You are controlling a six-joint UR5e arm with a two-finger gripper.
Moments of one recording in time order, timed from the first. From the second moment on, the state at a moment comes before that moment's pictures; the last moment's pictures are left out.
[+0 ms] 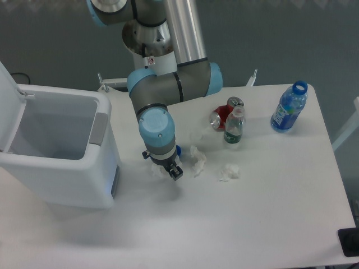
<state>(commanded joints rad) 2.31 -2.00 -1.80 -0.99 1.65 1.22</state>
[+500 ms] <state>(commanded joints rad) 2.32 -1.99 -1.78 -1.00 1.65 1.21</state>
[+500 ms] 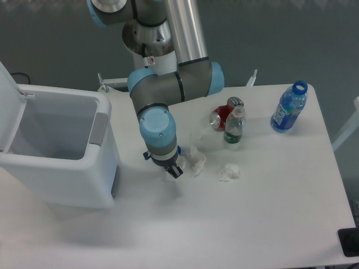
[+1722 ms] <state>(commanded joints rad) 2.45 -1.77 -1.63 -1.06 1.38 1.06</state>
